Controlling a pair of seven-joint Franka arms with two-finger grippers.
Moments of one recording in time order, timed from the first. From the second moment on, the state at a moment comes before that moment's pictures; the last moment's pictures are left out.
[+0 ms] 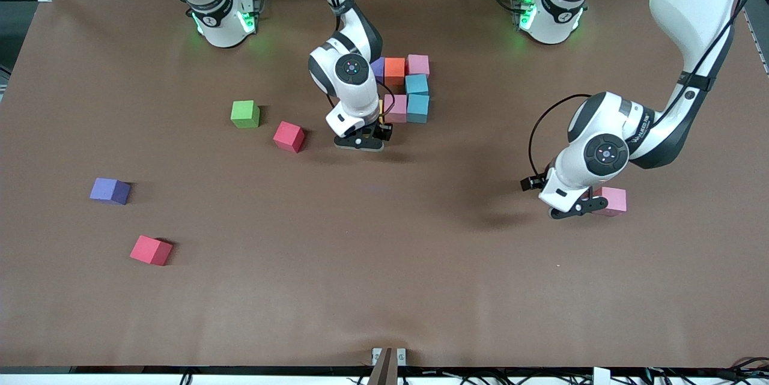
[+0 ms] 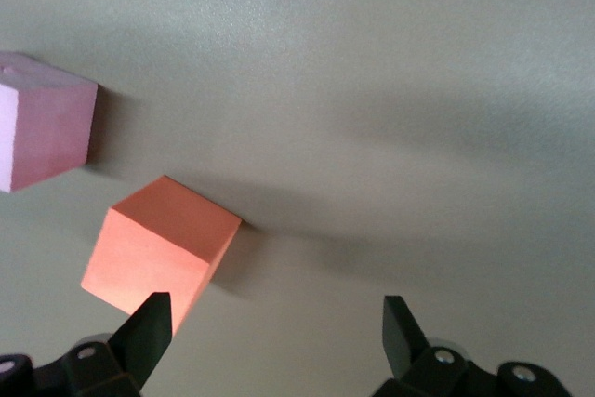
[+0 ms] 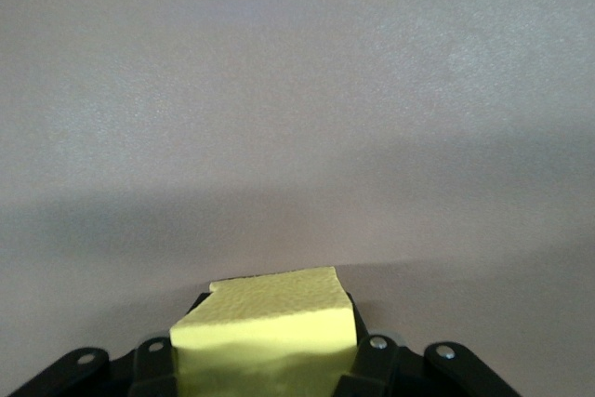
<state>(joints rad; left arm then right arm) 0.36 0.51 -0.65 -1.90 0.41 2.09 -0.65 1.05 0.58 -0.21 -1.94 0.22 2.55 0.84</state>
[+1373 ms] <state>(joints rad) 0.52 0.51 -0.65 -2.01 0.42 2.20 -0.25 1.05 0.57 -0.22 -1.96 0.22 2.55 0.84</state>
